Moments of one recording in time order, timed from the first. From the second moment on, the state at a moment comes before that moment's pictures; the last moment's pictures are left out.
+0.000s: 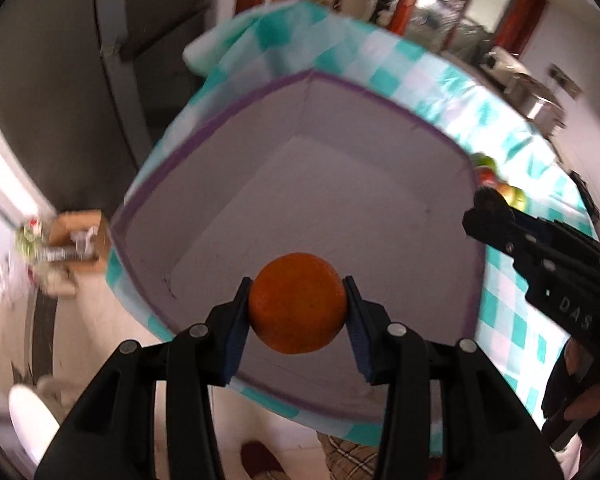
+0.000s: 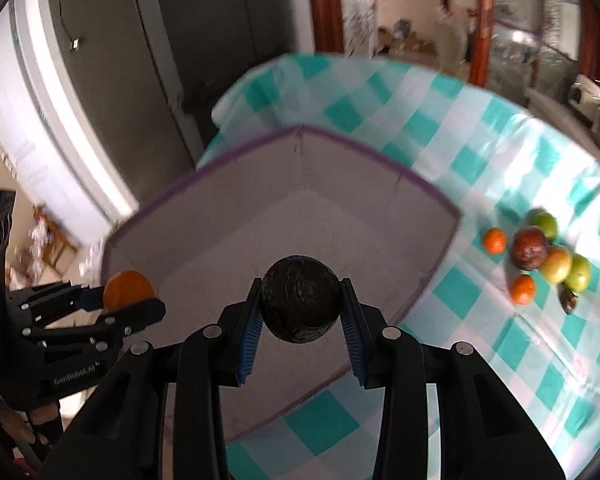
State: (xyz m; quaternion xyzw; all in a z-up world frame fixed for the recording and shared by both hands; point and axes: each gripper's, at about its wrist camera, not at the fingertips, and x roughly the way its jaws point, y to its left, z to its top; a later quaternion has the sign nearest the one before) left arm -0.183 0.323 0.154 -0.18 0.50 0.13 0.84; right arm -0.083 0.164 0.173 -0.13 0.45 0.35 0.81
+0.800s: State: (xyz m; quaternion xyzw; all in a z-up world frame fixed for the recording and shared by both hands) left arm -0.123 0.334 0.102 -0.05 0.62 0.19 0.76; right arm -0.058 0.229 0.084 -0.33 0.53 0.37 0.69
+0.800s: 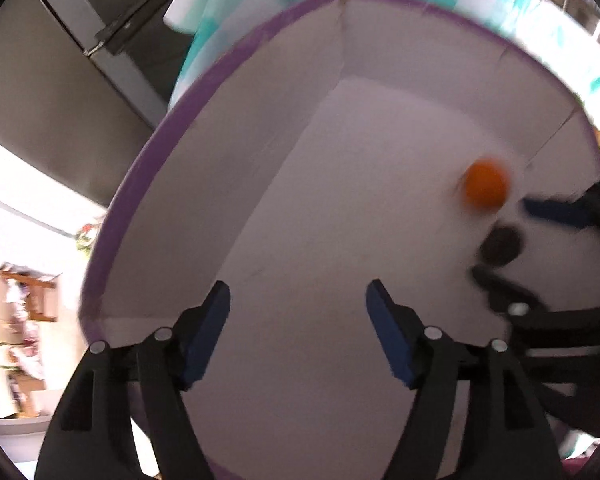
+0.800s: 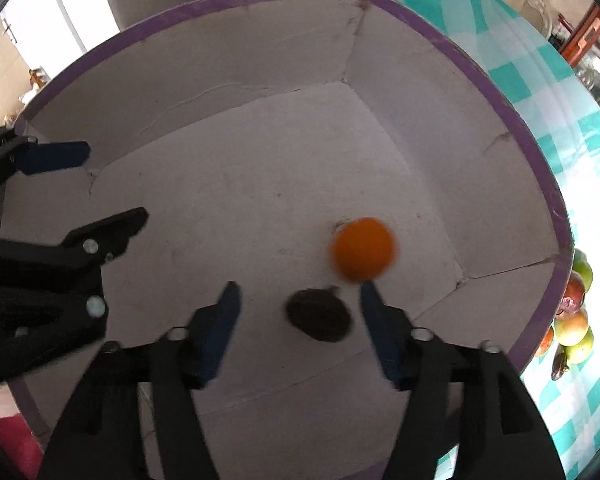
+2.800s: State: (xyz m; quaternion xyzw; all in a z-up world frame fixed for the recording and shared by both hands) left arm 0.101 0.052 0.120 0.12 0.50 0.01 0.86; right arm 0.112 -0.097 0.035 -0.01 0.47 0.16 0.87
